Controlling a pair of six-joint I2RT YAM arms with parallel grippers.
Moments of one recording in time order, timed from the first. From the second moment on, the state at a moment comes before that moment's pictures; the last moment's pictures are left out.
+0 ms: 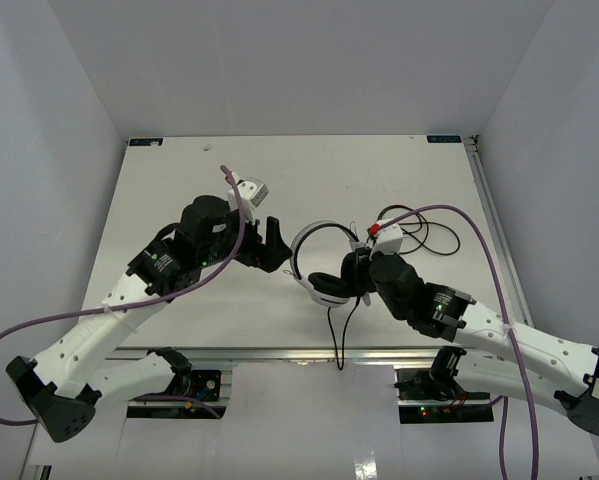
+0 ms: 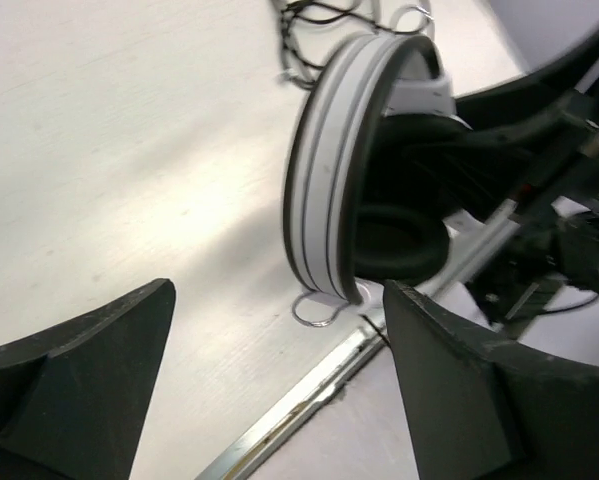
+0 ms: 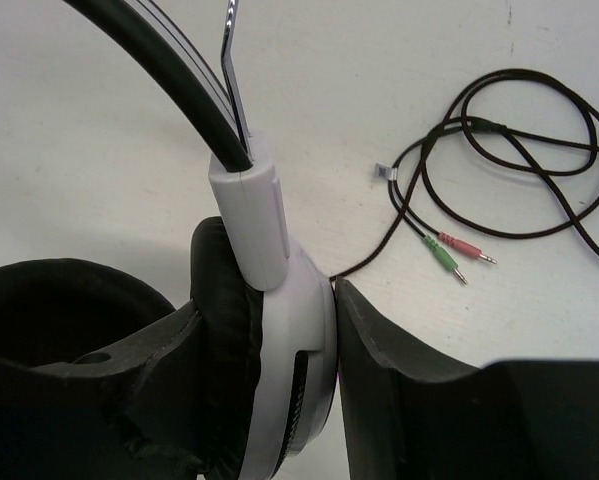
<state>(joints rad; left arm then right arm) -0.72 1.06 1.15 -0.58 0.09 -0.28 1.04 0.89 0.66 -0.31 0.63 0.35</state>
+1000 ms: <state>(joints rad) -1.01 1.55 1.59 -0.82 -0.45 -0.12 1.04 0.90 0.67 -0.45 0.64 0.37</state>
